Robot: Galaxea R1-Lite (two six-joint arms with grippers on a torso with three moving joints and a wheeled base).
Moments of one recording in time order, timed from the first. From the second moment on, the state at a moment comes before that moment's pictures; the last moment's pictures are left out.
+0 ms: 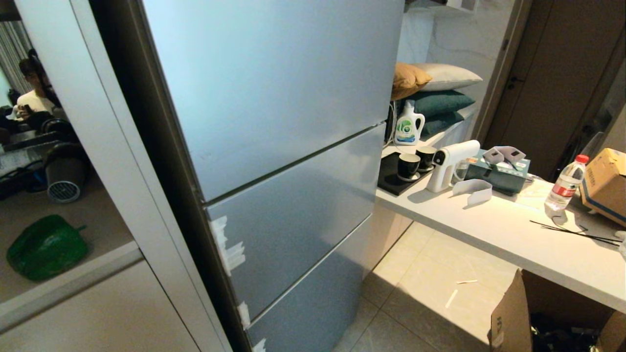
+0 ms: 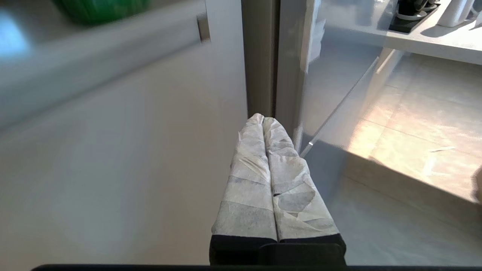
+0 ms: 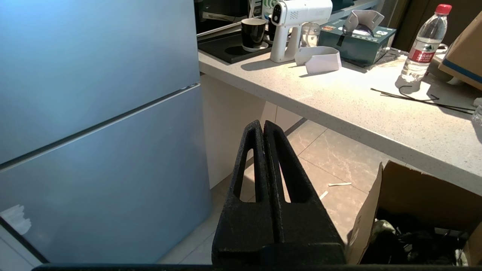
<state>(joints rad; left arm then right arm) 0.00 0.00 -0.01 0.00 0.00 0.06 0.00 0.00 0.00 -0.08 -0.01 0.00</state>
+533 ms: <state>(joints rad) -0.03 0.45 -0.33 -0.03 -0.27 0.01 0.00 0.00 0.00 -0.08 -0.01 0.00</state>
